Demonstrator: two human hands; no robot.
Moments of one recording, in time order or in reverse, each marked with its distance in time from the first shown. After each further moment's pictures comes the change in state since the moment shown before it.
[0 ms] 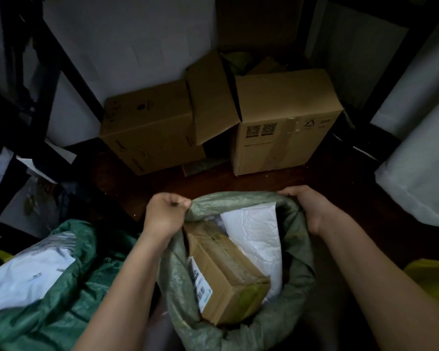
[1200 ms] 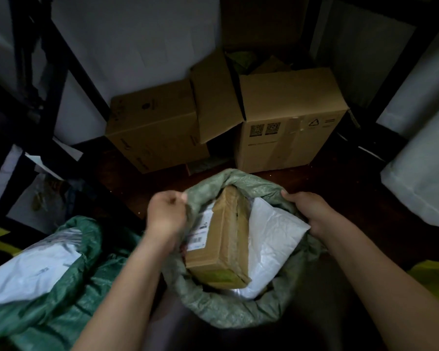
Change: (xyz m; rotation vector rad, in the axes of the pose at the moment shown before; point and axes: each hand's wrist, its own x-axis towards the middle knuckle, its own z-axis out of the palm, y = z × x) left_hand -0.014 0.006 -0.002 -0.139 0.056 -0.024; right_hand 0.004 0.007 0.003 -0.133 0.206 -0.149
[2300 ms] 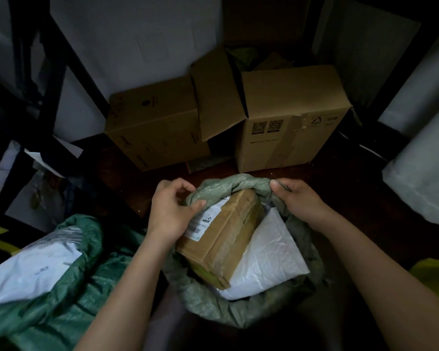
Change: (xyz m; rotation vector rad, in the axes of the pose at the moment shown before) left_hand 0.015 -0.016 -0.003 0.253 -0.081 0.350; right_hand 0.002 0.001 0.009 -0.480 -0.164 -0.580
